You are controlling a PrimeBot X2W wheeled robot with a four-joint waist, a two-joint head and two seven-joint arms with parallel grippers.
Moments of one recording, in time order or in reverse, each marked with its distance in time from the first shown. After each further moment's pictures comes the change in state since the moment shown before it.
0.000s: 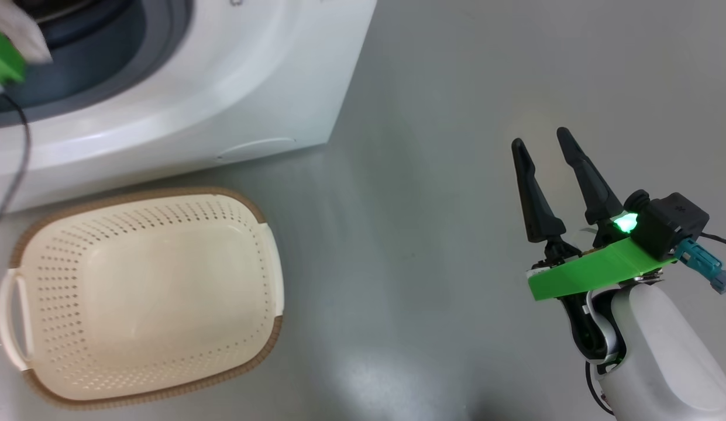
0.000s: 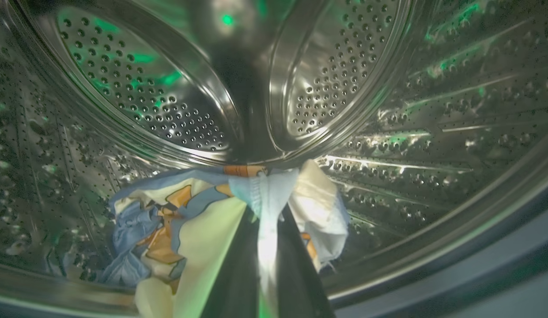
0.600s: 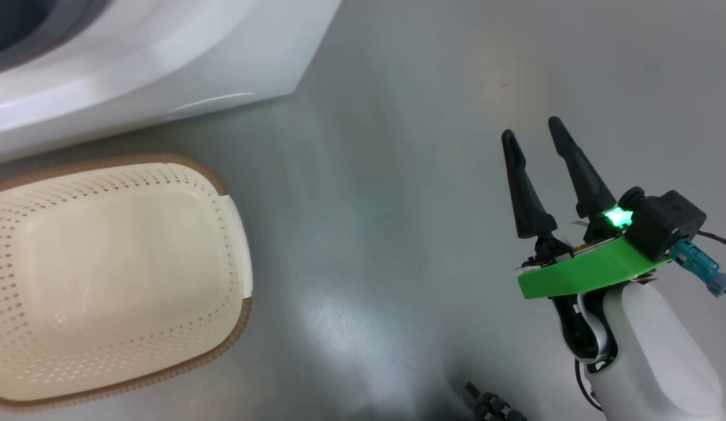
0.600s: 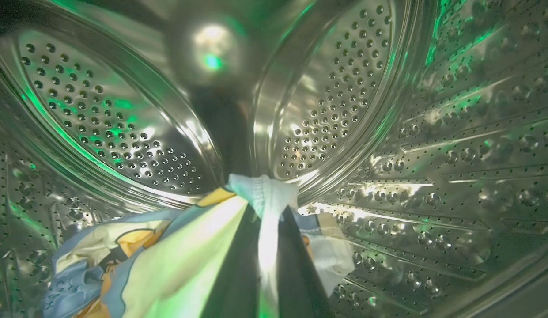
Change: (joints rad) left arm -0.135 0.049 0.068 -0.172 0.050 0.019 -0.060; right arm -0.002 0.029 -0.002 -0.052 -0.027 0.000 0.000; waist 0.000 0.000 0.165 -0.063
